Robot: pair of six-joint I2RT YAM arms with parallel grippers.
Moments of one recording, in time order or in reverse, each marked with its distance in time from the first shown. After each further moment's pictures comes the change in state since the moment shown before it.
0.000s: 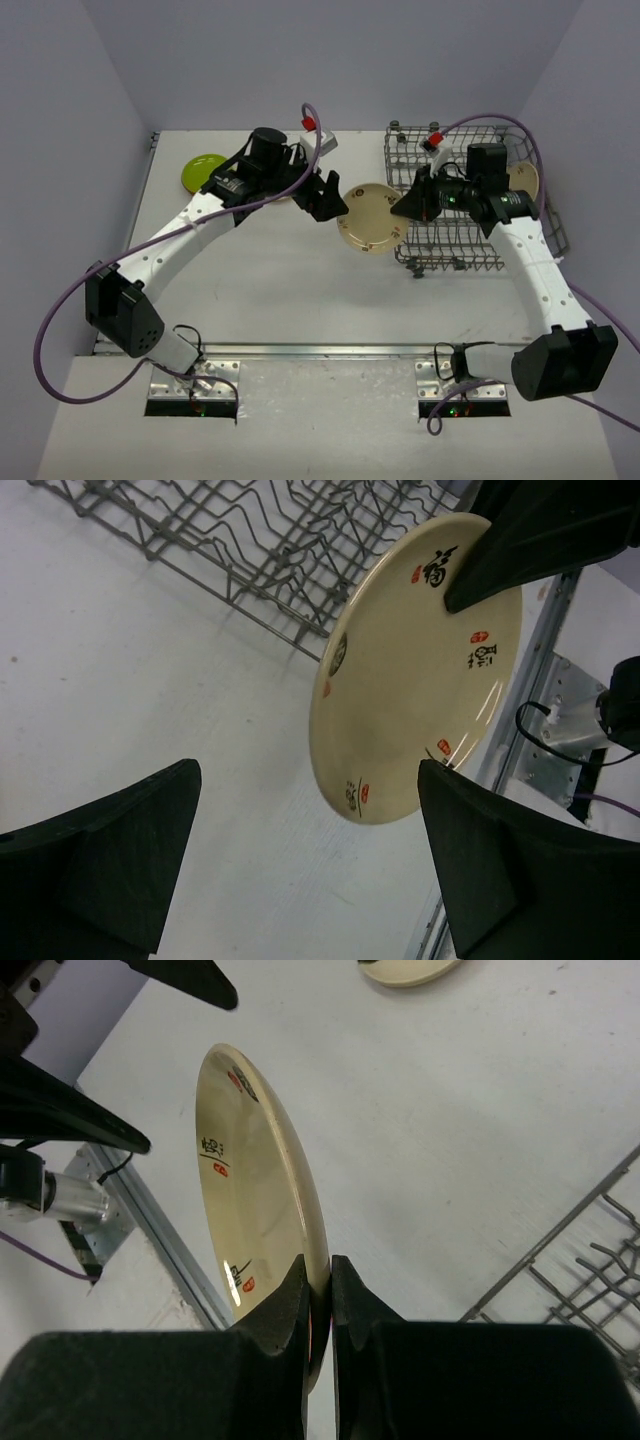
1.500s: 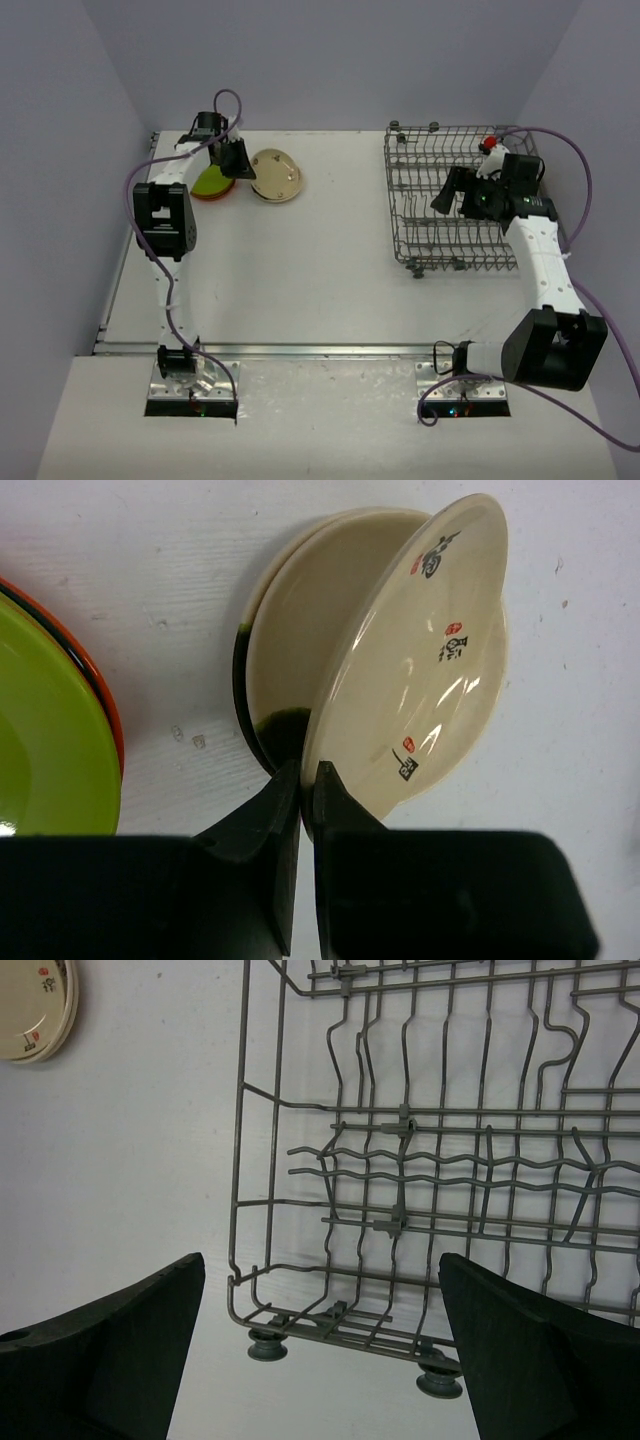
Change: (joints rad) left arm 0.558 0.790 0.526 -0.216 -0.121 -0.163; right arm -0.270 0.046 -0.090 0.045 0.401 0.128
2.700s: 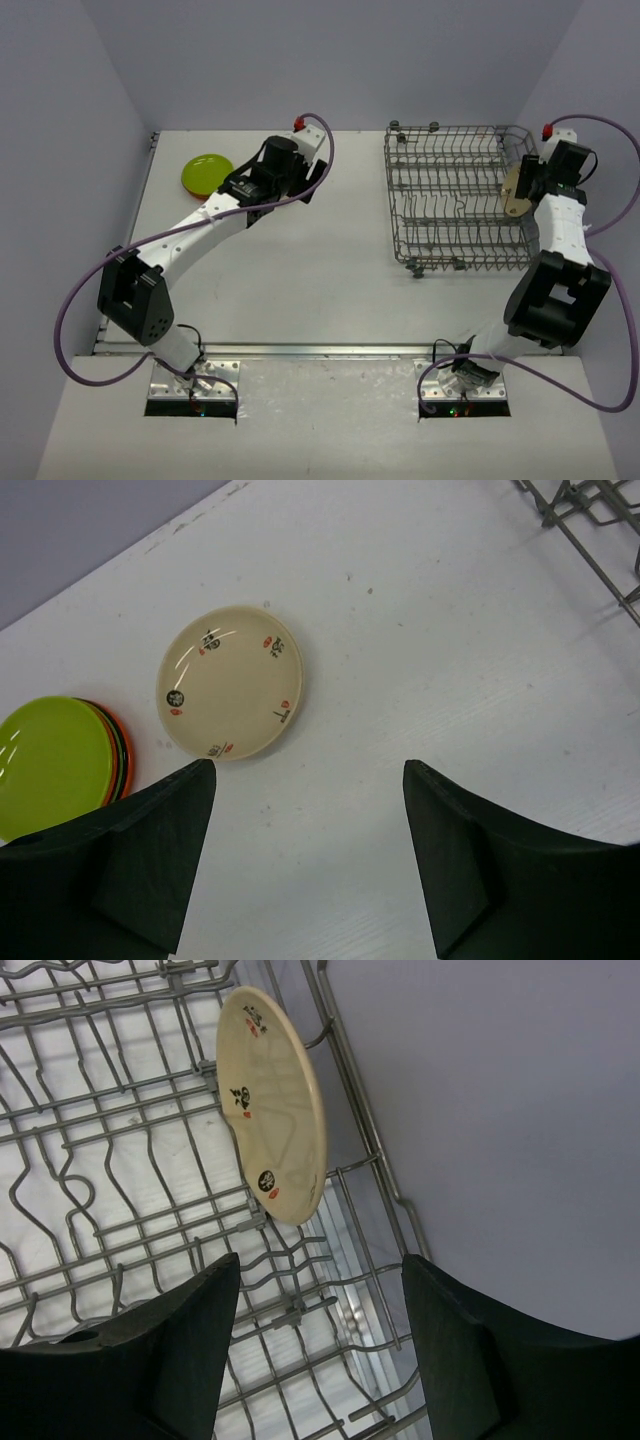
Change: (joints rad) left arm -0.574 -0.704 -0.570 0.316 -0.637 0.298; right arm -0.285 0.261 0.121 0.308 0.462 -0.340
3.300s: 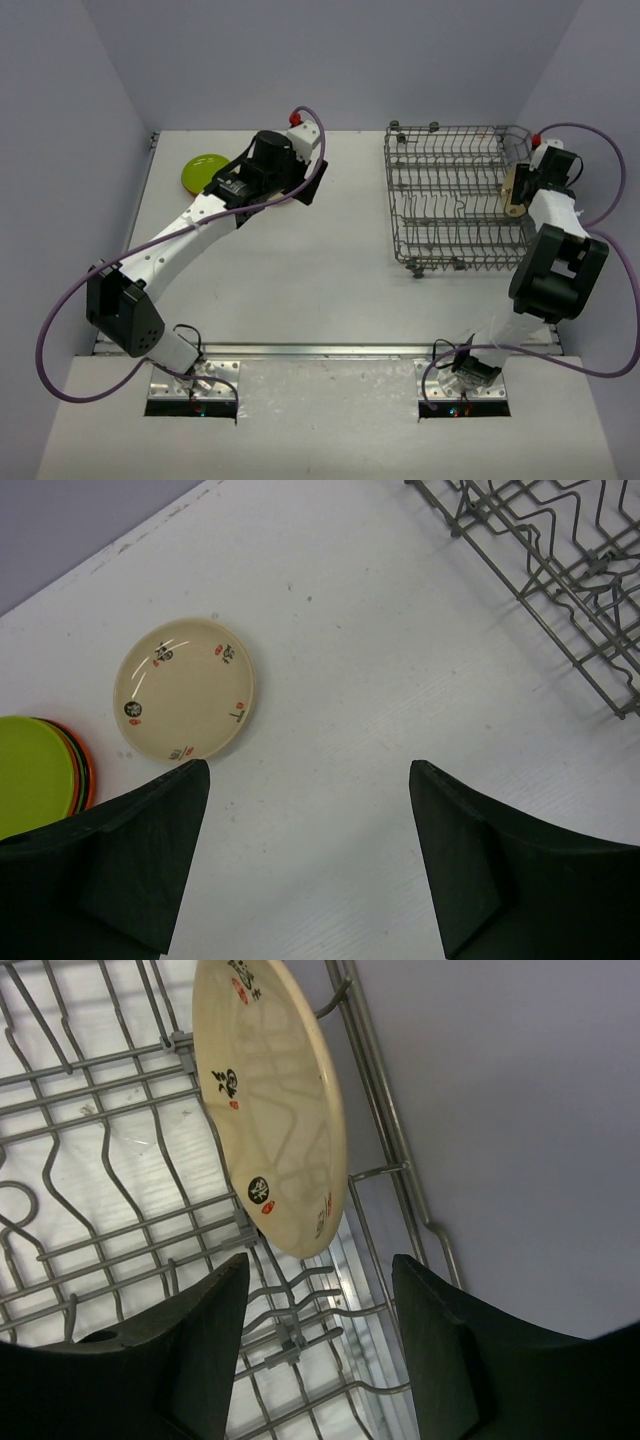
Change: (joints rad) left arm 0.006 -0.081 0.020 -0.089 0.144 -0.027; right arm 0.000 0.168 0.007 0.091 0.035 -0.024
